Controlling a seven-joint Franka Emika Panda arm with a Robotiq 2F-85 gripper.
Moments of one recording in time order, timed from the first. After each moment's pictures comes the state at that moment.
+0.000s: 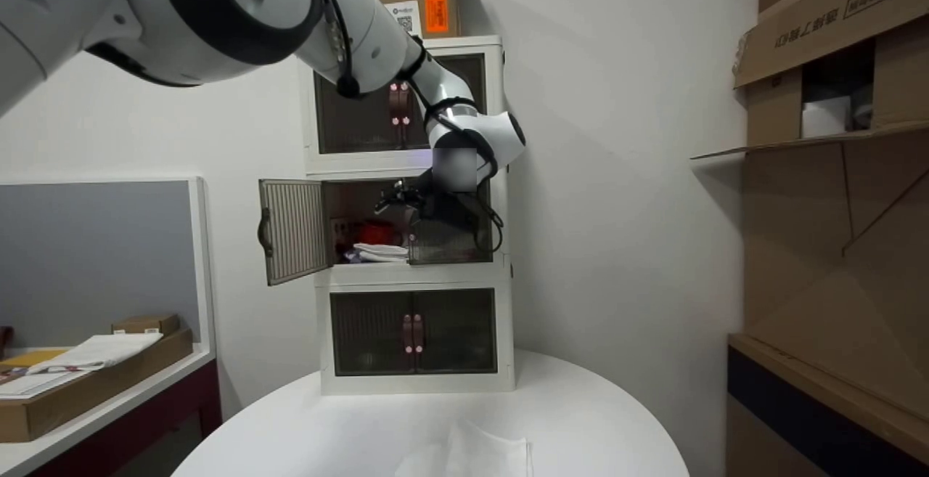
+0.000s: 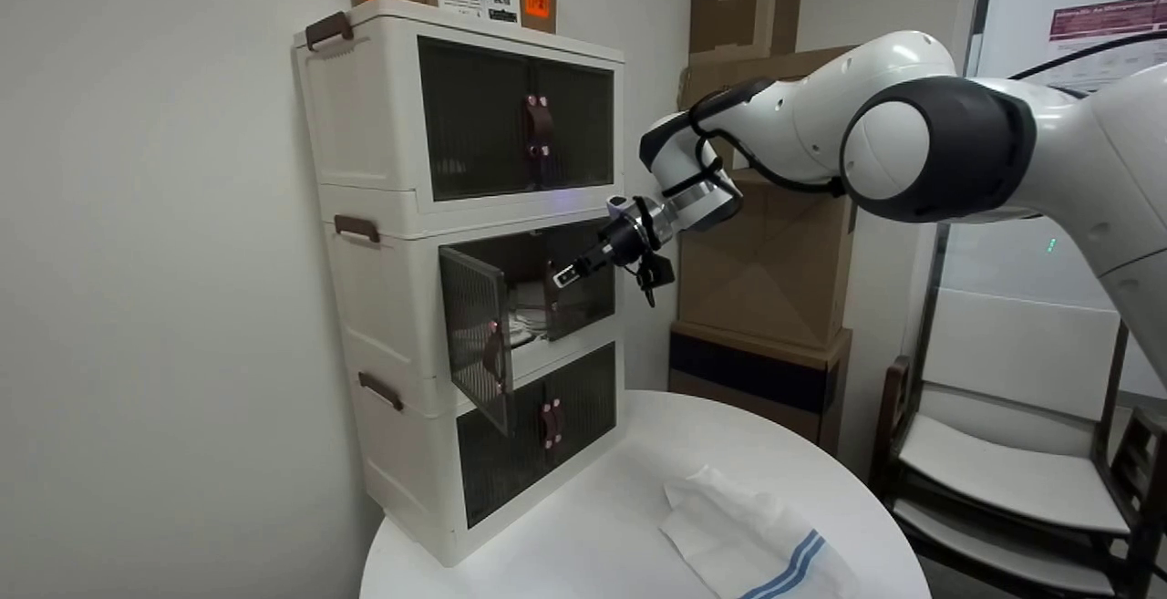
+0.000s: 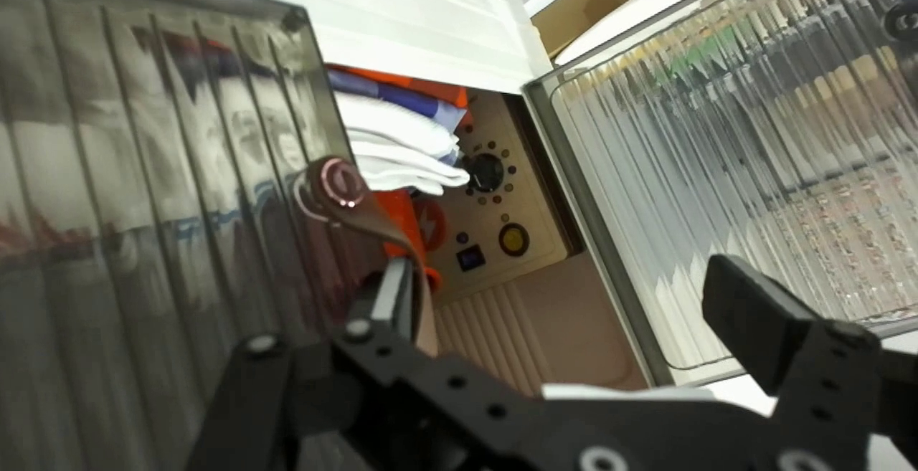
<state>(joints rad) -0.20 0.65 0.04 -1.27 1.05 1.71 -1.47</state>
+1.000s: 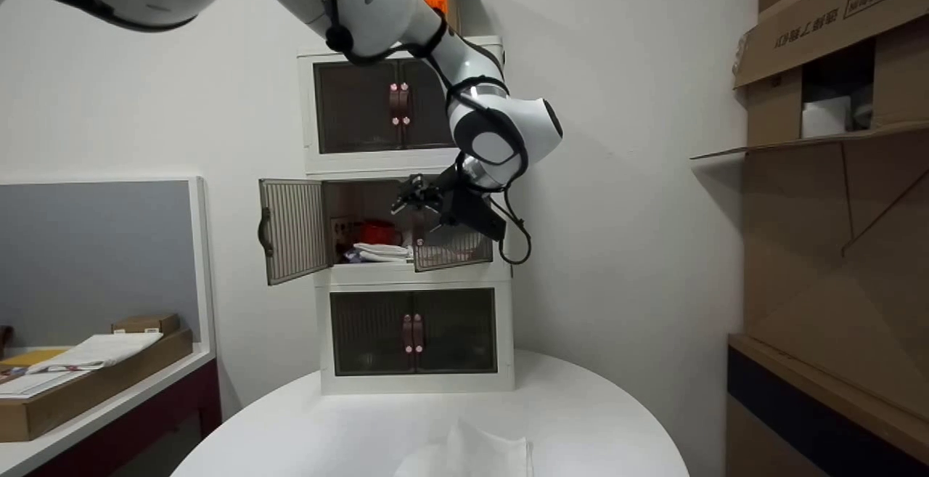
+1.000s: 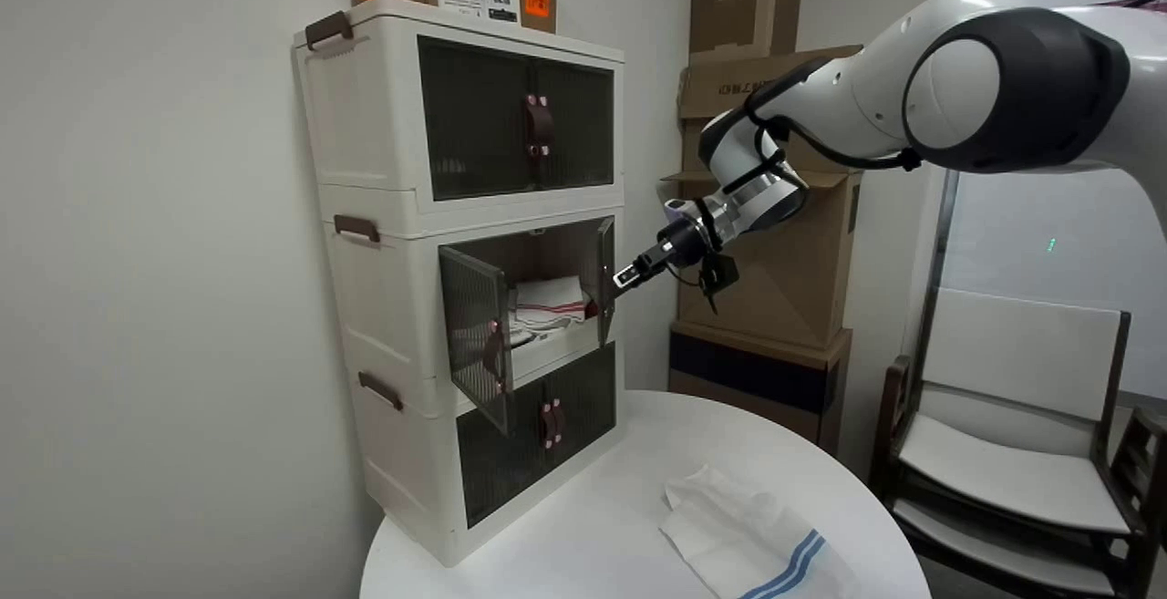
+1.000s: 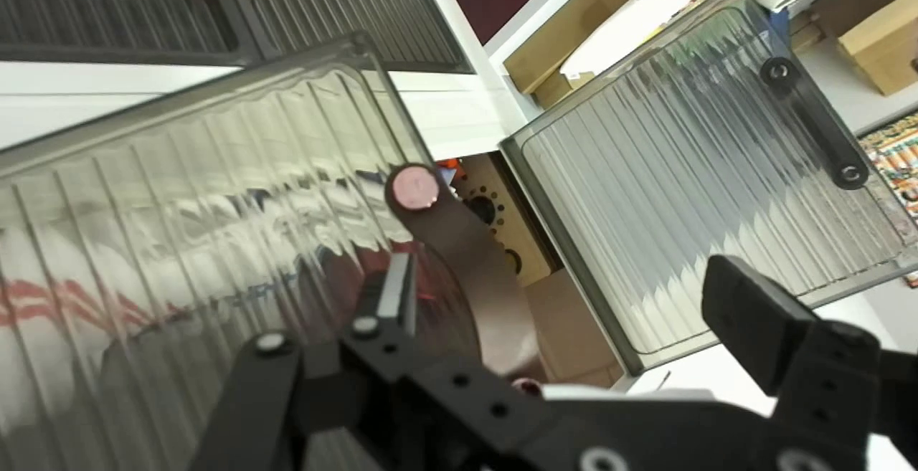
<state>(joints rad) -0.27 0.48 -0.04 -1.52 1.06 1.67 -1.47</state>
